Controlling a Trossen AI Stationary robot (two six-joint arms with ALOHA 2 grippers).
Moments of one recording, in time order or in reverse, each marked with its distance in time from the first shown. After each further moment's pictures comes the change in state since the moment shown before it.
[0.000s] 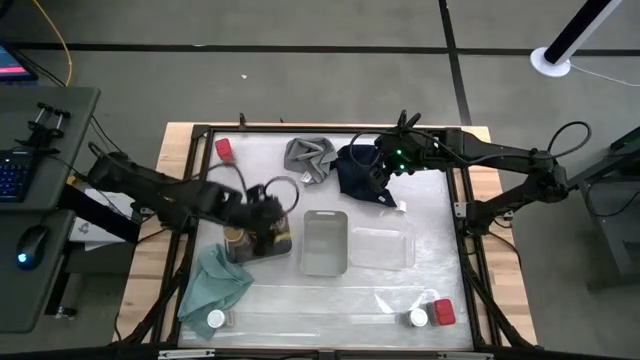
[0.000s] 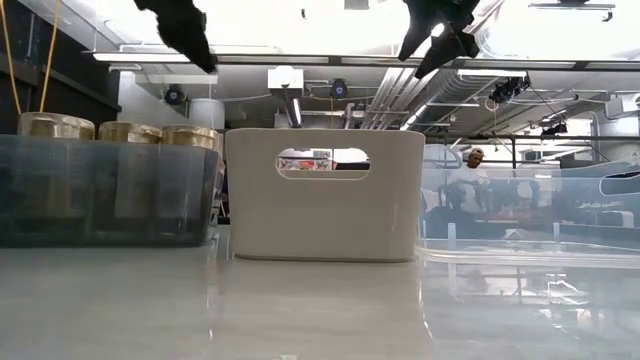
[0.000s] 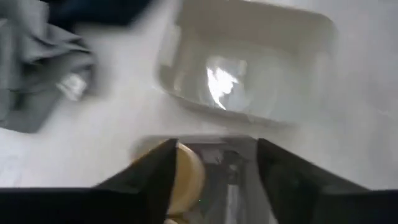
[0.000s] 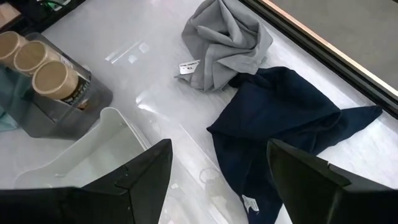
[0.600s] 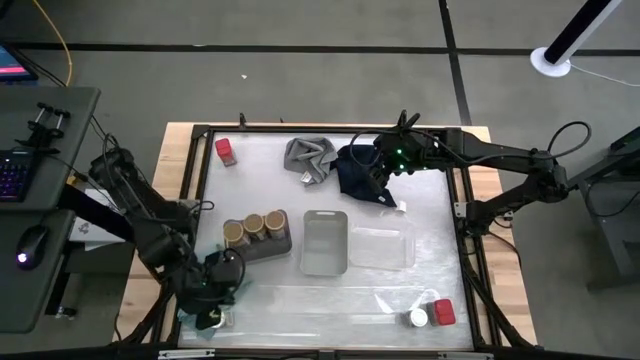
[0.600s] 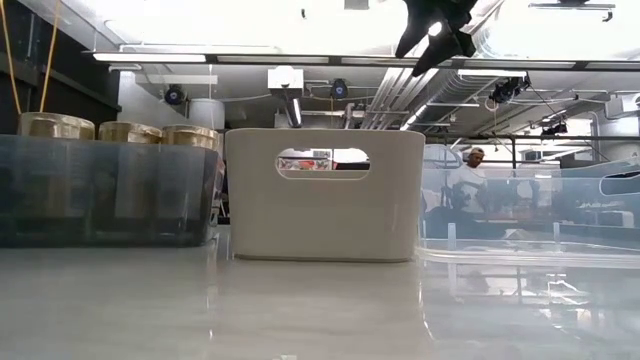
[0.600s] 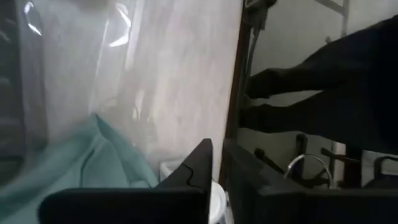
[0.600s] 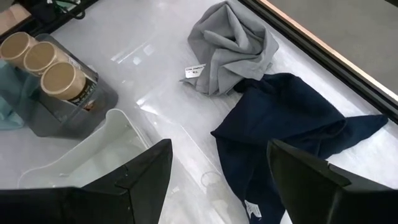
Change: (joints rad) left arm -0.558 -0.020 0.001 0.000 0.175 -0.663; right arm 0.000 0.000 0.000 0.023 -0.014 -0.026
